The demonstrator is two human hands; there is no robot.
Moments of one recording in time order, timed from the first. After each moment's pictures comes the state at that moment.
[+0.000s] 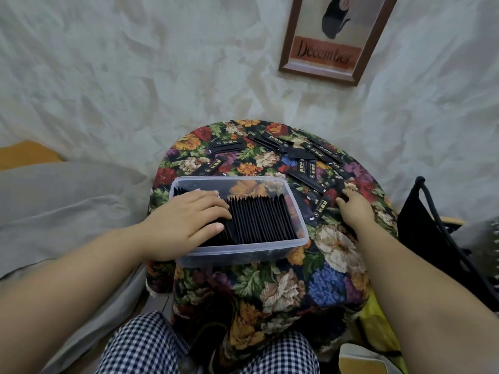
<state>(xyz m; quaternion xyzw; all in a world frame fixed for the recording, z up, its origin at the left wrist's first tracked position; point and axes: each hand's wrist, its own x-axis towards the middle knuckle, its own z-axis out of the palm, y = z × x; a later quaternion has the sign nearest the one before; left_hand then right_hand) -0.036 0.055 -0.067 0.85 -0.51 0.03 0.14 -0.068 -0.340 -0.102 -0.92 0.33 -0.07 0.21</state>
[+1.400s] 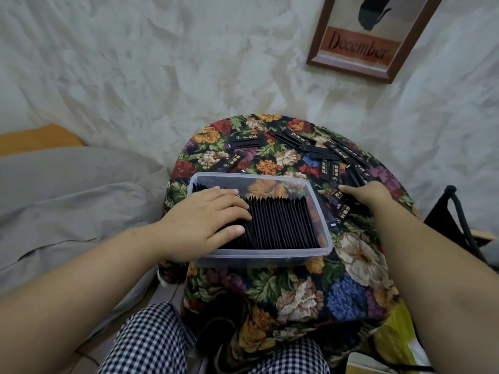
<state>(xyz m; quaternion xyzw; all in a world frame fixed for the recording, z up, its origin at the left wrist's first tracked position) -0.039 0.055 -0.068 0.84 -0.51 0.06 0.16 -0.020 -0.331 -0.068 -0.89 0.39 0.02 0.25</state>
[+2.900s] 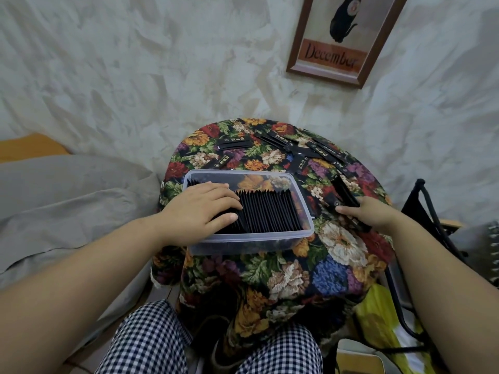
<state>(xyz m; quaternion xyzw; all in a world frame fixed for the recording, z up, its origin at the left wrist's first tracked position) -0.039 0.053 -0.069 0.86 -0.49 0.04 0.15 -0.112 -0.326 -0.048 -0.90 0.26 0.12 0.33</state>
